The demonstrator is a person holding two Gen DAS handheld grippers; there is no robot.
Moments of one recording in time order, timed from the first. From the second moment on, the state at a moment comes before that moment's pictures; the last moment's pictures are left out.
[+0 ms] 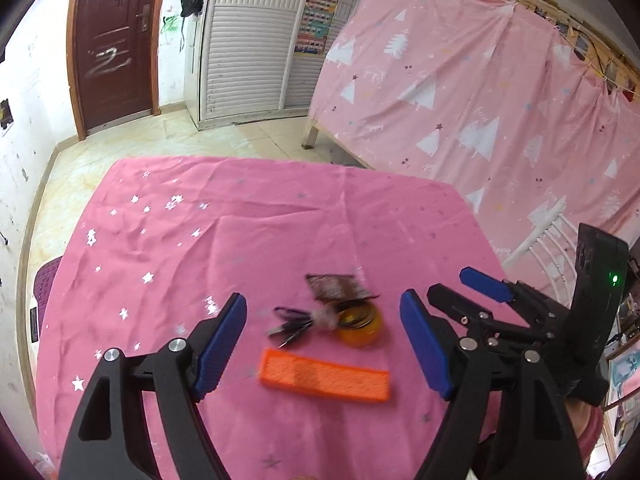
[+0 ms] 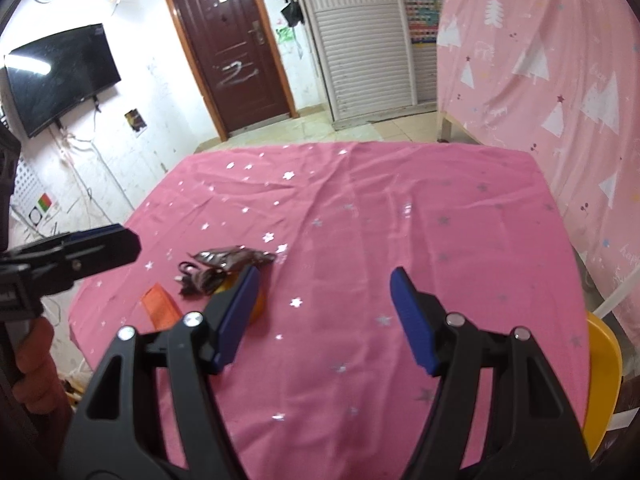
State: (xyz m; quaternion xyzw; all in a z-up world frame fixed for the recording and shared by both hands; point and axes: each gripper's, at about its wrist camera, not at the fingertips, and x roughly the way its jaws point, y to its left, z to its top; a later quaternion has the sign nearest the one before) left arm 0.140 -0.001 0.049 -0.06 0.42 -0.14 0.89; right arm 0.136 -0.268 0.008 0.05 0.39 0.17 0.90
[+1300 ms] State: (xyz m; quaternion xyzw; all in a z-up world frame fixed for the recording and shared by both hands) left arm 0.125 -0.026 -0.020 0.06 0.44 -0.22 0.87; right arm 0.135 -0.244 -0.007 0.03 0.41 0.18 0.89
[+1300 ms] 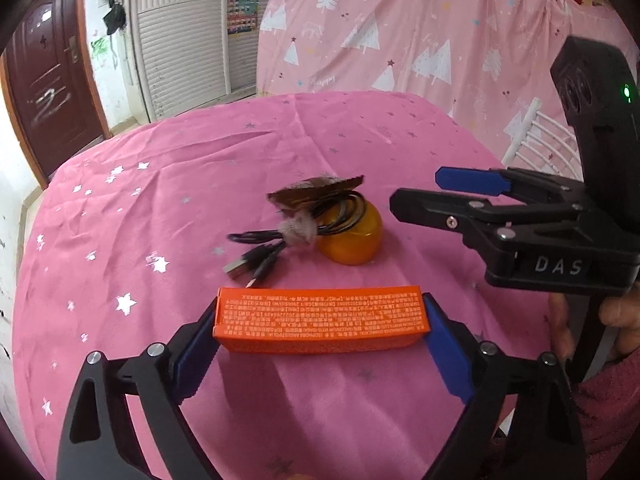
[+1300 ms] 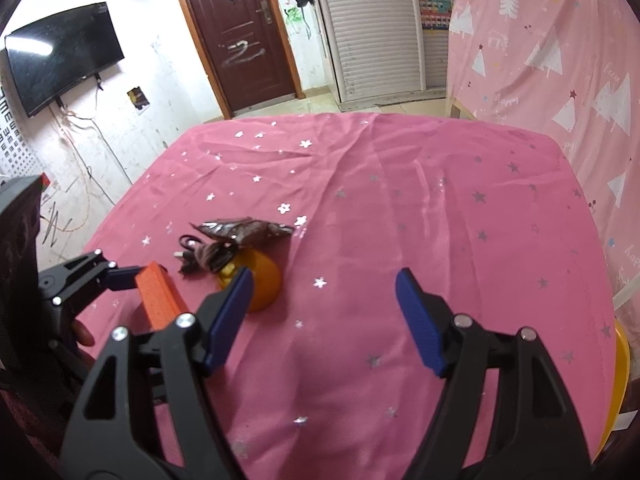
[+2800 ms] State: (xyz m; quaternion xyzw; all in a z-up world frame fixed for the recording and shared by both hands) left arm 0.105 0.011 0.003 0.01 0.43 -0.19 0.88; right arm 0.115 -0.230 -0.005 -0.07 0.41 0.18 0.89
